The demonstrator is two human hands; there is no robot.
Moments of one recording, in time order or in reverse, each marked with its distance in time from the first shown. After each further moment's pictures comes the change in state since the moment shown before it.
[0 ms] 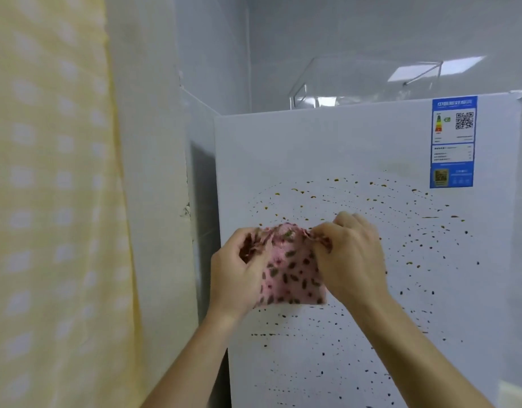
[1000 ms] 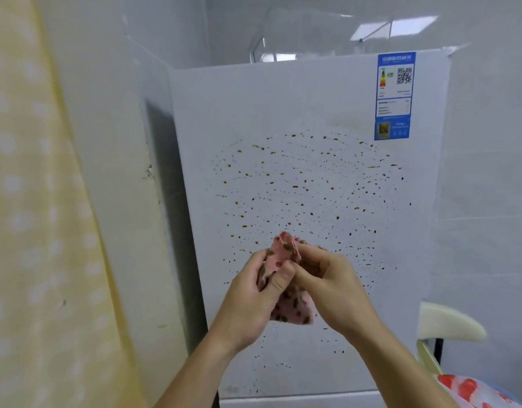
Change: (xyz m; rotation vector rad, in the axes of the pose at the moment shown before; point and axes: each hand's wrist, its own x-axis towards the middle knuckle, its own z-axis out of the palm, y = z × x) left_hand -0.106 0.031 0.014 -0.174 -0.533 -0.336; right_hand -0.106 -0.013 -0.071 0.869 -0.454 0.499
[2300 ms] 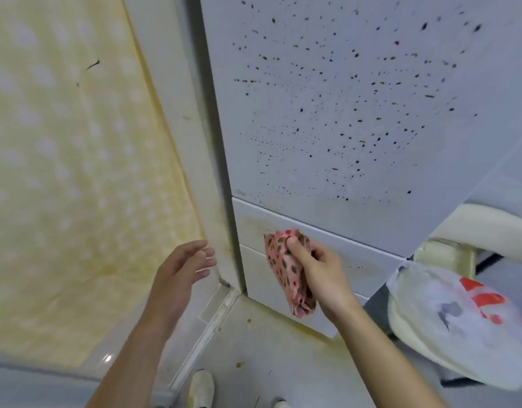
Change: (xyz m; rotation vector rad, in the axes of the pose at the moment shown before) left_hand -0.213 -0.147 0.123 -0.116 0.872 -0.717; right_hand -0.150 0.210 -0.059 0.079 -0.334 0.737
